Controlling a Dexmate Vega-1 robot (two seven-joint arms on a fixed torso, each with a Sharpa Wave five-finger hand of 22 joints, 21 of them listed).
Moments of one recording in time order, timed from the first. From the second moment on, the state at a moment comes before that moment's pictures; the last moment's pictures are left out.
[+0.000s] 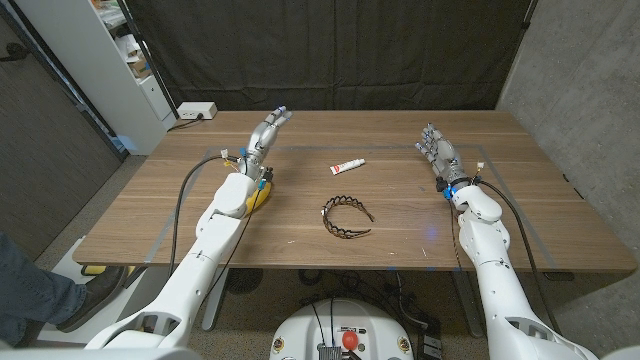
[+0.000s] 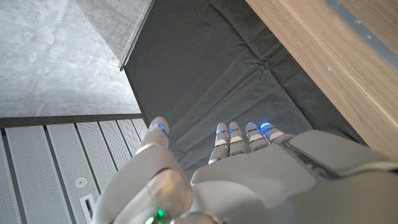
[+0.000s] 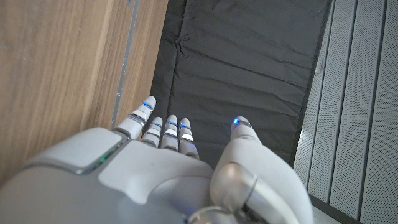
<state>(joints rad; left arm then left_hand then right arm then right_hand) 0.89 0.24 0.13 -1.38 0.05 -0.35 -0.01 0.31 0.02 0.41 -0.15 0.22 0.05 0.06 0.21 0.17 0.01 0.01 0.24 0.19 -0.10 0.04 0.20 0.17 -0.17 0.01 0.24 0.18 -0.91 -0.01 0.23 -1.33 0.14 0.16 0.38 0.35 0.09 0.26 -0.08 0.20 0.12 0.08 0.19 0.18 0.09 0.07 0.19 0.18 0.00 0.02 0.21 0.20 0.21 -0.02 0.18 0.17</state>
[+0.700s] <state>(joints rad) 0.90 0.25 0.15 -1.41 0.14 -0.35 0.05 0.34 0.02 0.41 -0.16 0.22 0.08 0.06 0.22 0.17 0.04 0.00 0.25 0.19 -0.08 0.04 0.20 0.17 -0.17 0.01 0.23 0.18 -0.92 -0.01 0.23 -1.34 0.15 0.18 0.38 0.35 0.09 0.26 -0.08 0.20 0.12 0.08 0.19 0.18 0.09 0.07 0.19 0.18 0.00 0.02 0.21 0.20 0.21 -0.02 0.18 0.17</state>
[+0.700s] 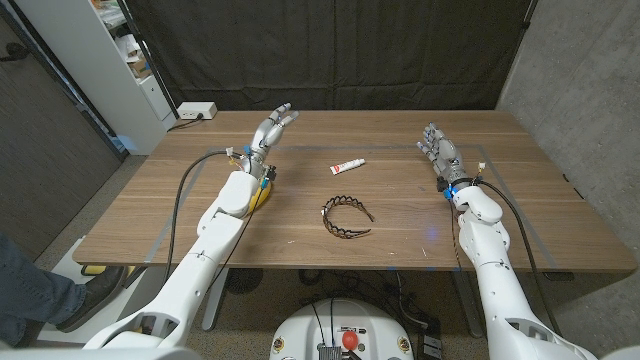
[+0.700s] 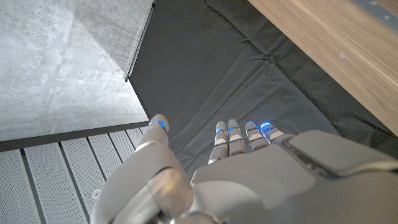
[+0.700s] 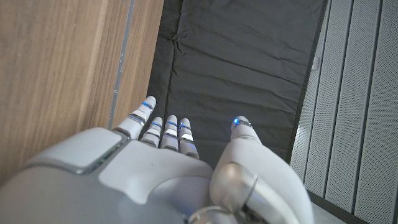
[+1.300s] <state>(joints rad) 0.91 0.26 0.18 -1.45 0.21 -0.34 0.09 0.37 0.02 0.42 -0.16 0.23 0.09 0.06 0.22 0.18 0.06 -0.01 0.25 0.19 -0.08 0.04 0.20 0.17 -0.17 0.02 0.23 0.18 -0.93 -0.01 0.23 -1.35 0.16 0.18 0.38 0.35 0.09 0.26 -0.08 0.20 0.13 0.08 0.19 0.19 0.10 0.07 0.19 0.18 0.01 0.02 0.21 0.20 0.22 -0.01 0.19 0.17</state>
